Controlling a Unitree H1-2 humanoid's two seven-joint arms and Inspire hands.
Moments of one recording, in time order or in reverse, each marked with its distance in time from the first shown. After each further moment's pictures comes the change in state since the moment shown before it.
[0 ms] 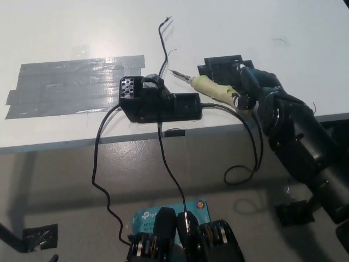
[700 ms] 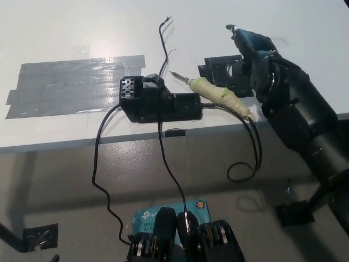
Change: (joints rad) left_arm 0.003 -0.017 0.011 0.008 0.000 -0.020 0.000; right_arm -0.142 0.022 0.003 0.059 0.011 -0.029 -0.015
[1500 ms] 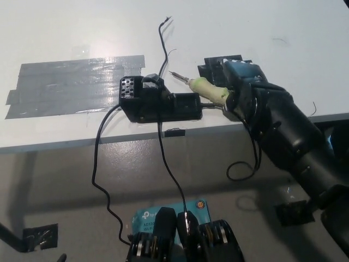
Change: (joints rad) left_arm -0.006 -0.010 -0.024 -0.018 0.023 -0.002 0.000; right_arm 0.067 0.023 0.086 0.003 -0.104 0.045 0.089
